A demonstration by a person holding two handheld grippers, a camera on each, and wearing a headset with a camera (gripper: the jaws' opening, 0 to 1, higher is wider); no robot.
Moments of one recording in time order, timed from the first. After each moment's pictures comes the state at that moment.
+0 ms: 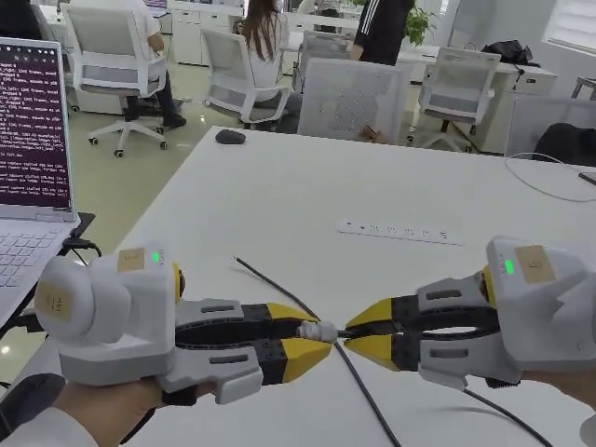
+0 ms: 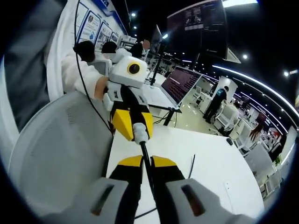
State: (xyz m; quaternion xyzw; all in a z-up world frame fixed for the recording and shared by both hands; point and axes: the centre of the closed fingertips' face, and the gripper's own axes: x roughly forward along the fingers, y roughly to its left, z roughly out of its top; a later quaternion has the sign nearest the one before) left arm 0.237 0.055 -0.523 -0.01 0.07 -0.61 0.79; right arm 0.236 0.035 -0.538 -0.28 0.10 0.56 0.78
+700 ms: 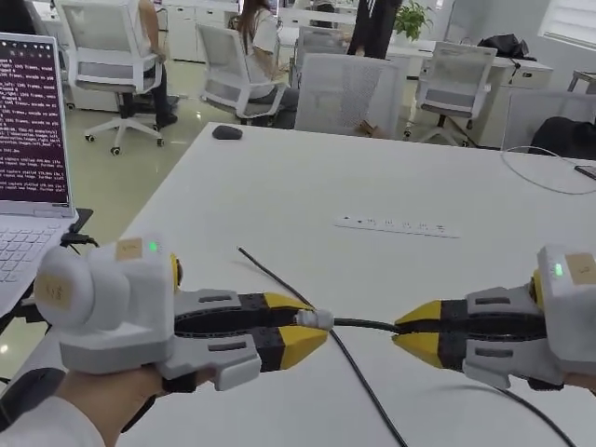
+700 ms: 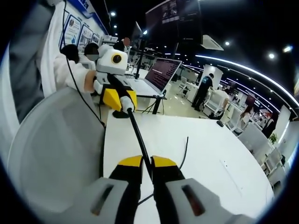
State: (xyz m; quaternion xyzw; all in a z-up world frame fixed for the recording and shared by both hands) left arm 0.239 0.057 -0.523 -0.02 0.08 -0.60 0.80; right arm 0.243 -0.020 -0.558 -0.24 0.13 0.50 0.82
